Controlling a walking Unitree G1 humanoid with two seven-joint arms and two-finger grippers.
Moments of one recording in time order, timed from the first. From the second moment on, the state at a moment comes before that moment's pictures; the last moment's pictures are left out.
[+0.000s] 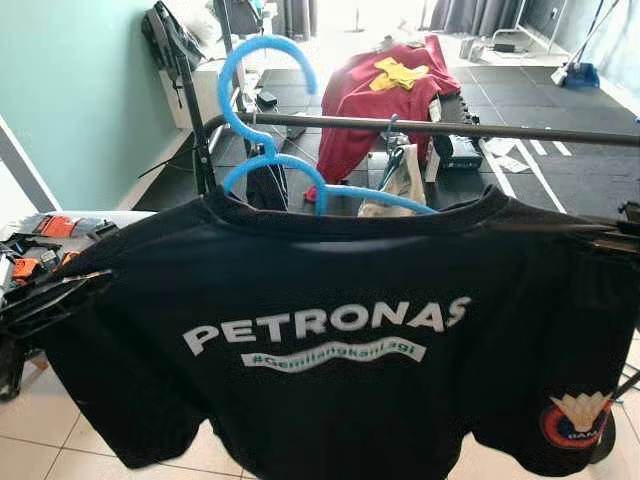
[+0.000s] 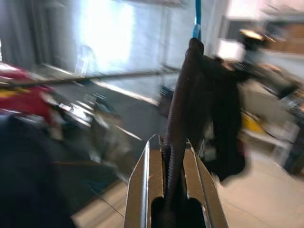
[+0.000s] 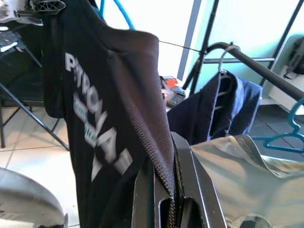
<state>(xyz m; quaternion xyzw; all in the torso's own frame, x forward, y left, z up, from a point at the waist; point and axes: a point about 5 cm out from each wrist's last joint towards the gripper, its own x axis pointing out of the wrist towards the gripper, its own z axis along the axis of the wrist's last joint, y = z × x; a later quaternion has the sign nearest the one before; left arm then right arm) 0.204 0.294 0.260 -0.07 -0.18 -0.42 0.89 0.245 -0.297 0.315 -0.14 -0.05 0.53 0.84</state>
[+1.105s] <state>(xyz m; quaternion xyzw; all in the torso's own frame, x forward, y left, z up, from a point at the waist) 0.183 0.282 0.237 -0.06 -0.09 -0.52 0.85 0.279 -0.251 0.276 -0.11 -0.03 0.46 0.88</state>
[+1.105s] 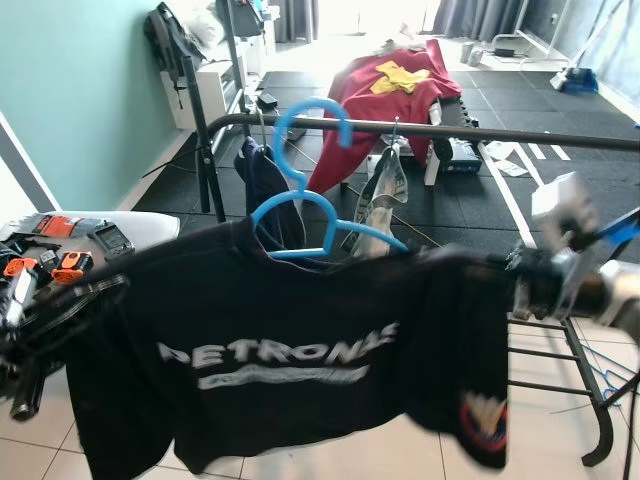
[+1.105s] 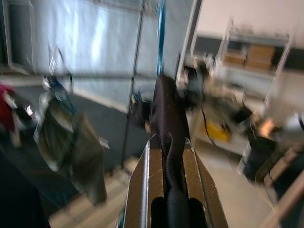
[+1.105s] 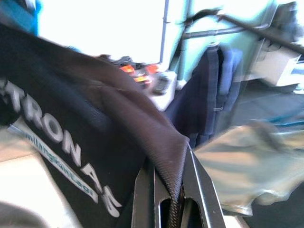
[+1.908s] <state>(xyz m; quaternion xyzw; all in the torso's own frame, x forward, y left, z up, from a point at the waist) 0.176 0.297 0.293 -0.06 -0.23 -0.51 0.83 0.262 -0.262 0.226 -0.21 0.12 0.47 0.85</state>
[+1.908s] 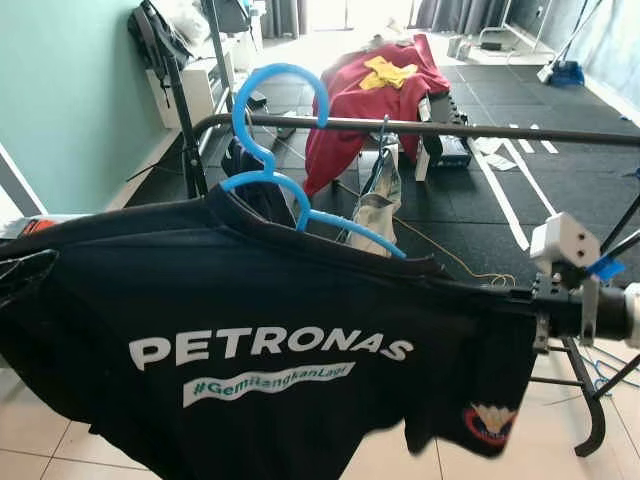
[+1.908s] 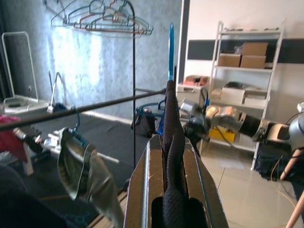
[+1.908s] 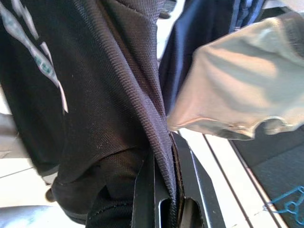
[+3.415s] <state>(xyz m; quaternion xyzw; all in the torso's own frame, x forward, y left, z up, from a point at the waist) 0.230 0.208 0.287 0.04 -0.18 -0.58 0.79 0.243 -0.217 0.311 -0.15 -0.08 0.60 0.78</state>
